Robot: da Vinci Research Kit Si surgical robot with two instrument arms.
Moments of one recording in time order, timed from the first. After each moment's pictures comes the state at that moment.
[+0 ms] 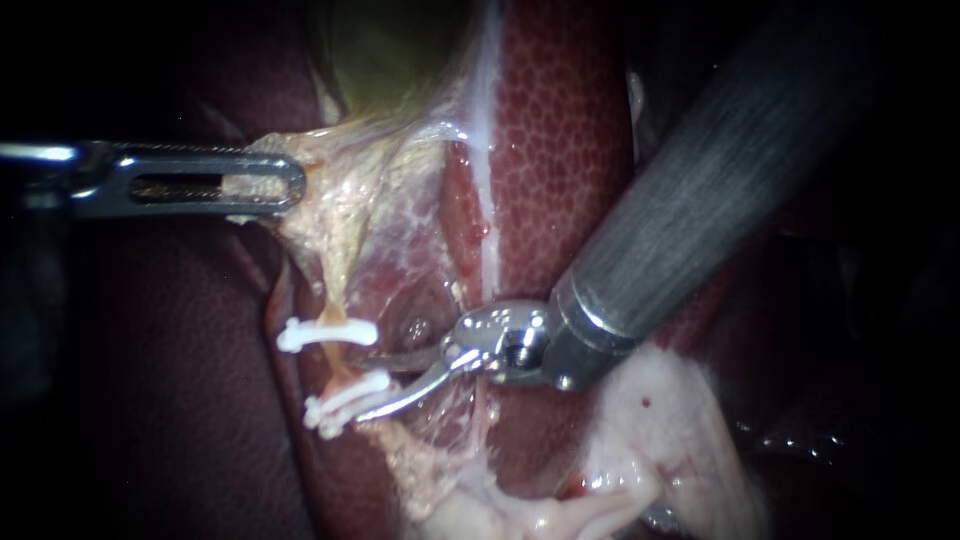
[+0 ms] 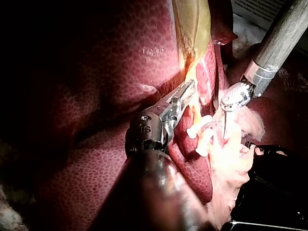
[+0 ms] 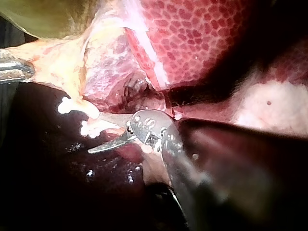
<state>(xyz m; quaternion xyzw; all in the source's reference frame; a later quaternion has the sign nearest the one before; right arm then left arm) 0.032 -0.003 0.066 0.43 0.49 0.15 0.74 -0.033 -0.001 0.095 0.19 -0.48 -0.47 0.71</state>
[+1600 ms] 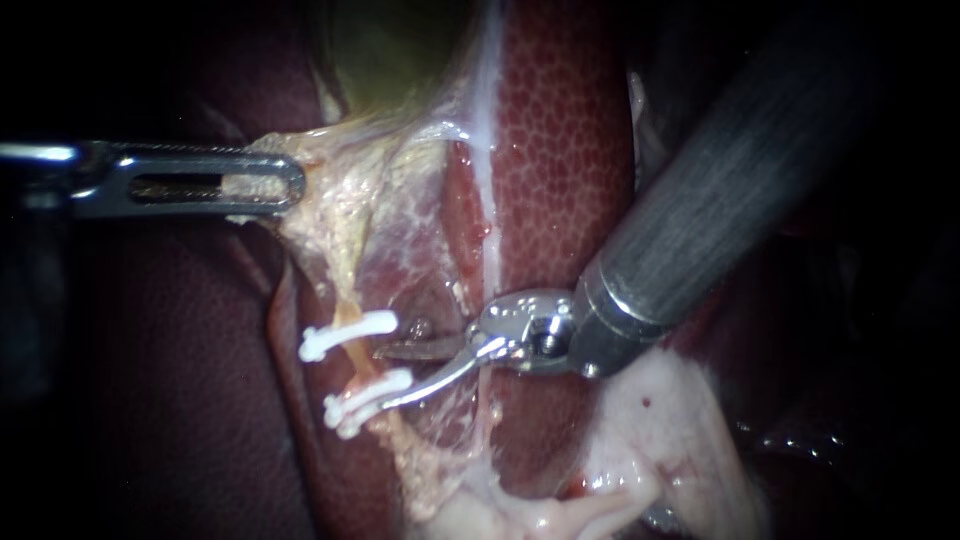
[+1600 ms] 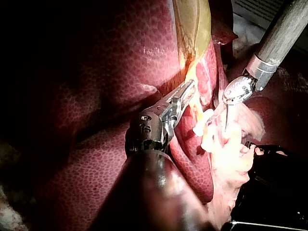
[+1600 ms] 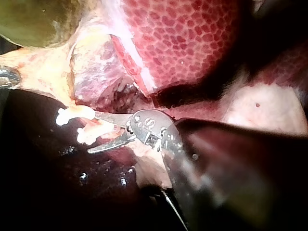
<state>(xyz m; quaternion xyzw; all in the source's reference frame) 0.030 -0.002 0.067 0.43 0.49 0.15 0.74 -0.033 -0.001 0.095 0.19 -0.48 -0.47 0.71</state>
